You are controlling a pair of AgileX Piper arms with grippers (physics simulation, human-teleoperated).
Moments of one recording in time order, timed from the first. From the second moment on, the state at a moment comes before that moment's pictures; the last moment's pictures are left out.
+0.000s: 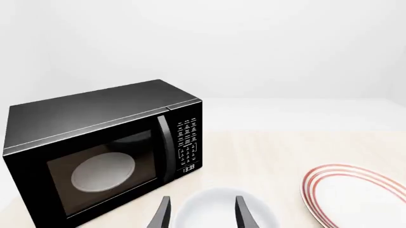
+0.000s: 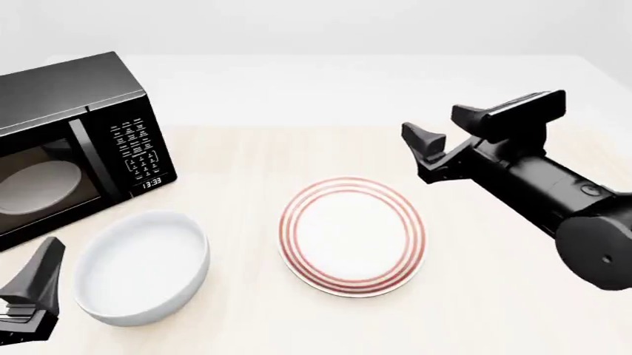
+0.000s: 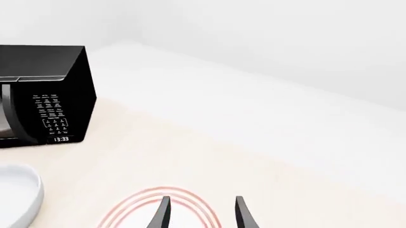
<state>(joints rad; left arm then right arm) 0.00 0.00 0.00 0.00 0.00 0.41 1.20 -0.57 -0.44 -0.09</state>
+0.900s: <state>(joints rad) 0.00 0.00 0.00 0.00 0.00 0.71 1.63 -1.07 -0.23 -0.09</state>
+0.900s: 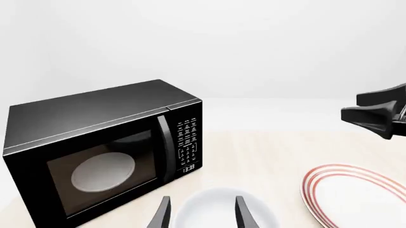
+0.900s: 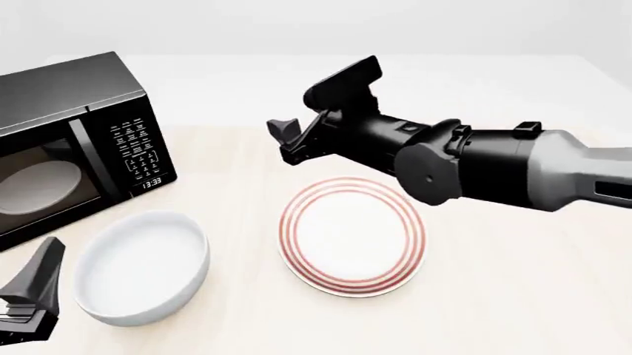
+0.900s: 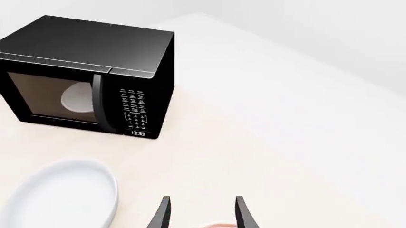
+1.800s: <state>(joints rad) 0.00 0.00 0.00 0.00 0.00 0.89 1.94 -1.38 -0.07 0.03</state>
